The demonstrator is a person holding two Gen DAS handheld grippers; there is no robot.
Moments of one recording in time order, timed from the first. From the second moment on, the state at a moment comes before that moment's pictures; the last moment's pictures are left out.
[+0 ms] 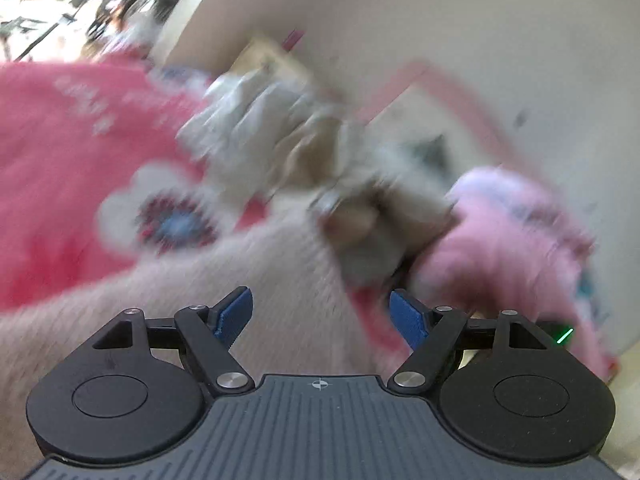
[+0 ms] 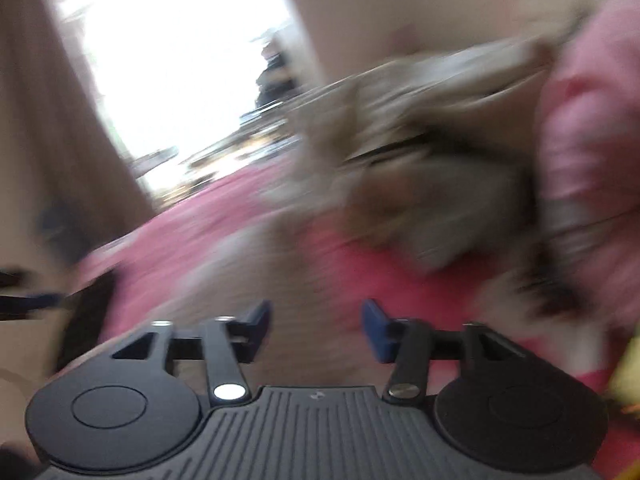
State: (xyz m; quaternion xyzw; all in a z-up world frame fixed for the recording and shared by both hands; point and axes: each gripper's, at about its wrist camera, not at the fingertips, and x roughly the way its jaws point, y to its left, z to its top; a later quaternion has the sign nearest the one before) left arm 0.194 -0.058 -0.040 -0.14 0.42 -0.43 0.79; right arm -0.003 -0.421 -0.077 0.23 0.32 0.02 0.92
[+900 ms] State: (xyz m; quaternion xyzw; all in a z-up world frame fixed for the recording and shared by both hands) left arm 0.119 -0.013 -0.146 -0.15 0.61 -0.27 0.73; right arm 0.010 -0.377 -0.153 0.37 0.45 0.02 0.81
